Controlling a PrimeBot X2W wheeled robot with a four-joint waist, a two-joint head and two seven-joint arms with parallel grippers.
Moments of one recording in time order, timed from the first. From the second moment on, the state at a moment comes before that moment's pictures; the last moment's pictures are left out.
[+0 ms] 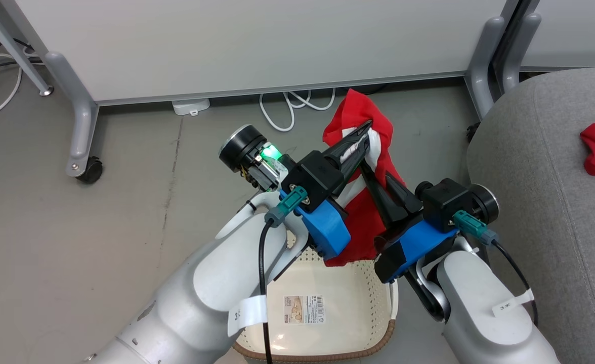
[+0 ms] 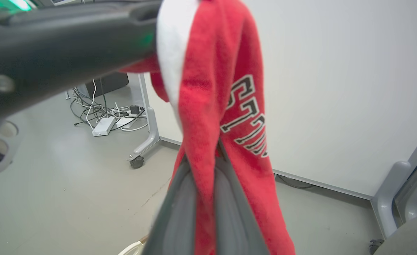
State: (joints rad) left arm -0.80 0.05 -0.86 0.58 -0.32 -0.12 -0.26; right arm -0.53 -0.05 0.37 0.52 0.16 0.13 -0.26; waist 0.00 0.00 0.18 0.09
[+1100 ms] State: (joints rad) left arm -0.80 0.05 -0.85 0.58 -0.31 -0.11 -0.26; right arm -0.53 -0.05 0.36 0.50 0.17 0.13 -0.26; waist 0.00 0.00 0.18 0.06
